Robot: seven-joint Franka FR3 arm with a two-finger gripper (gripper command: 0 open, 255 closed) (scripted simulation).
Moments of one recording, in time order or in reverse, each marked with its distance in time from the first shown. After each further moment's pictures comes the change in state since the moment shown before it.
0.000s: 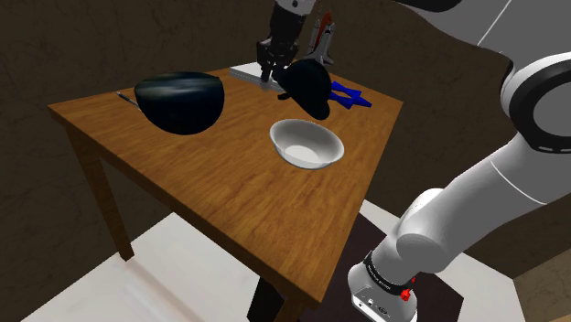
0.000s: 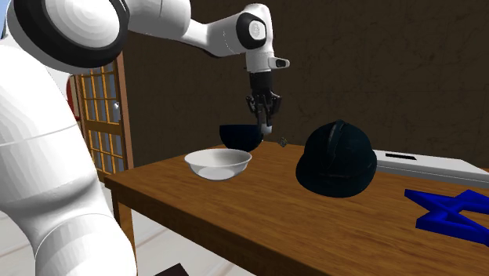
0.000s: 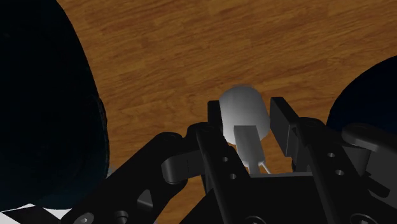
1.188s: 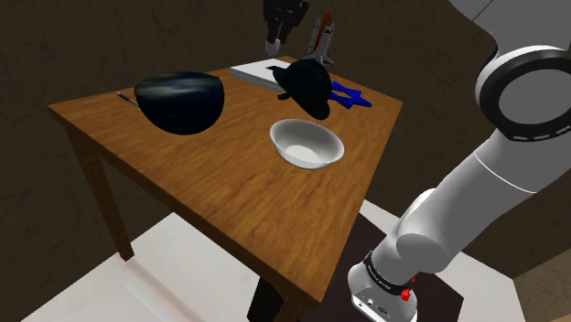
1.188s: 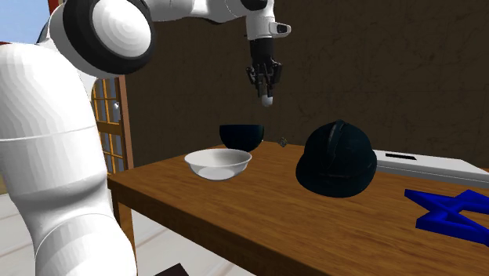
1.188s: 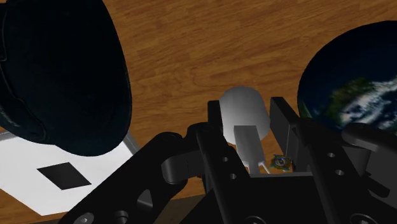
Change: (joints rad) arm 0.000 0.116 0.005 0.388 -0.013 -0.273 0.008
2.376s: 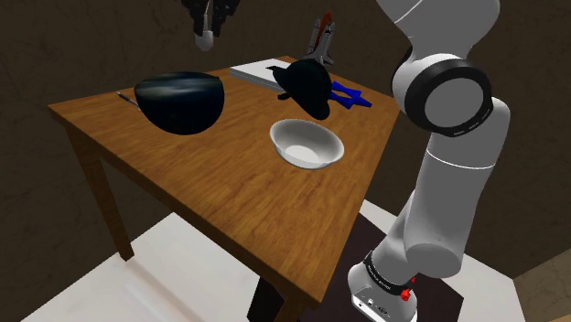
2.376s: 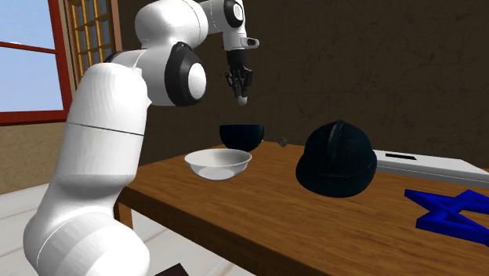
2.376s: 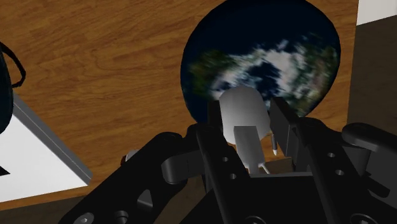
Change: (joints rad) arm 0.226 0.388 0.153 0.515 -0.145 -0.148 0.311
